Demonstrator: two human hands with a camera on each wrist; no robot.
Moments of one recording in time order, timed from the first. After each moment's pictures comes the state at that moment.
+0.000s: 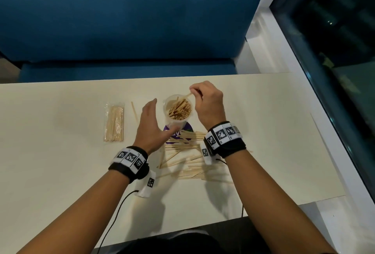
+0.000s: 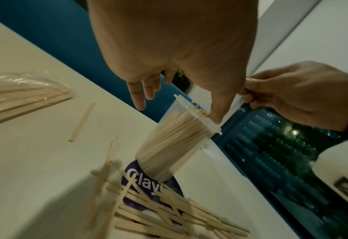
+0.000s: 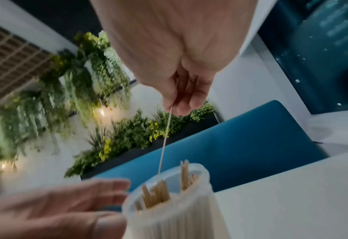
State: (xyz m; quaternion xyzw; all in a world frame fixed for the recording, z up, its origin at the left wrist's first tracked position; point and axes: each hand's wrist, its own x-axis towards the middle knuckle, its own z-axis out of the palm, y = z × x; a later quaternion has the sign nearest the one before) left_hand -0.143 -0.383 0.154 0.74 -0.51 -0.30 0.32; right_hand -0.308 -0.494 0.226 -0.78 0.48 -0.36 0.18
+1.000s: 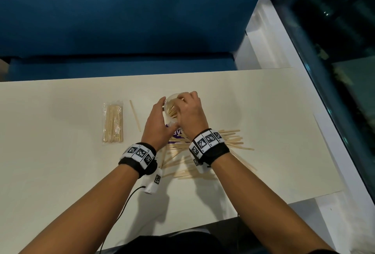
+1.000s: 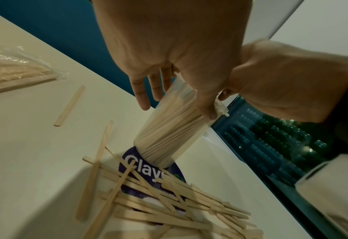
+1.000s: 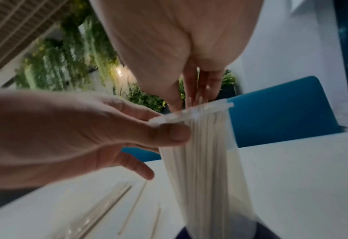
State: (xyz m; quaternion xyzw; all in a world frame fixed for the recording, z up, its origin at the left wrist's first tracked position) left_hand -0.152 -0.405 0.142 0.71 -0.48 -0.34 0.38; right_hand -0.269 -0.471 0.181 -0.86 0.47 -0.13 0.14
